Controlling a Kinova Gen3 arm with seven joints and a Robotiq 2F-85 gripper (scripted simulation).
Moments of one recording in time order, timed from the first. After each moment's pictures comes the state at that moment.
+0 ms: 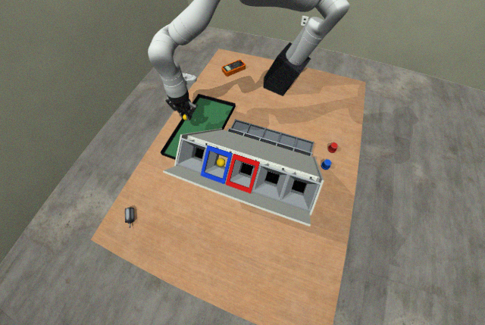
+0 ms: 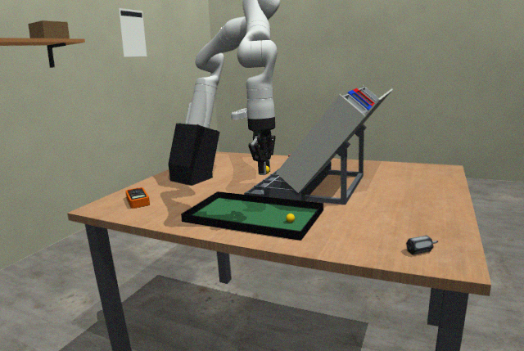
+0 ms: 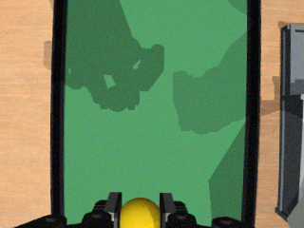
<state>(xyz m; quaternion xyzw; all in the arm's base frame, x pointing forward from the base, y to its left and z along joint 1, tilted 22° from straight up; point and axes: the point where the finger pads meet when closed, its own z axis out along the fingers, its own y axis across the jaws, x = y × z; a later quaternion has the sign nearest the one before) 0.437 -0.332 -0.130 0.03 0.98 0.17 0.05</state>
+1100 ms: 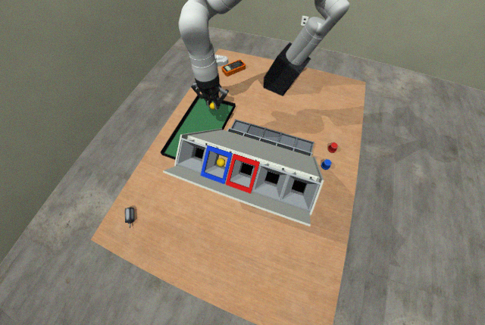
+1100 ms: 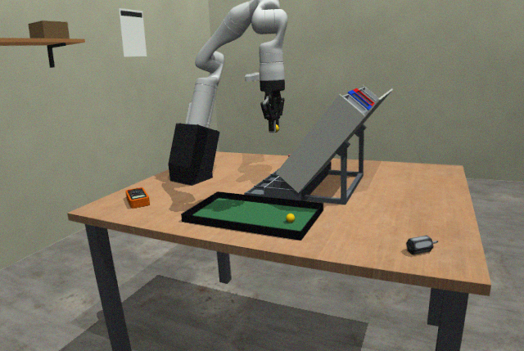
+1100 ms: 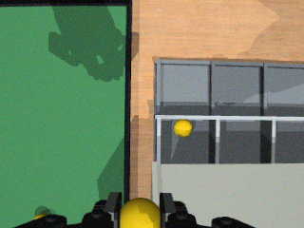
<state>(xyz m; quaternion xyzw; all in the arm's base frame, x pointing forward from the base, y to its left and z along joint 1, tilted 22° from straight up) 0.413 -0.243 0.004 0.03 0.98 0.19 0.04</state>
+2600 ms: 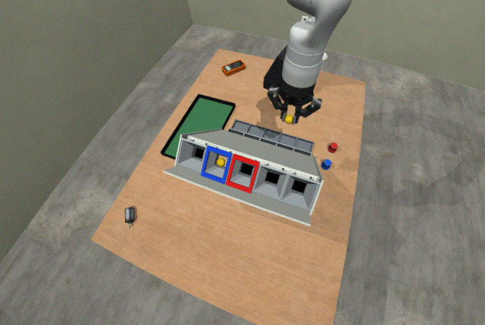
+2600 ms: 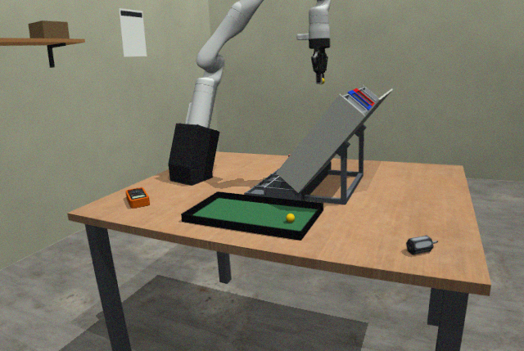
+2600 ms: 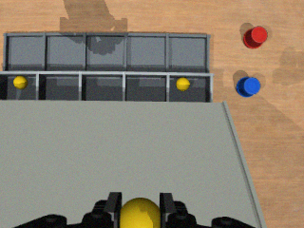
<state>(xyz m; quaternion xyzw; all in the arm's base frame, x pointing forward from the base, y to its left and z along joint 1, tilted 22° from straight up) 0.481 -0.033 0.231 0.03 0.98 0.18 0.04</state>
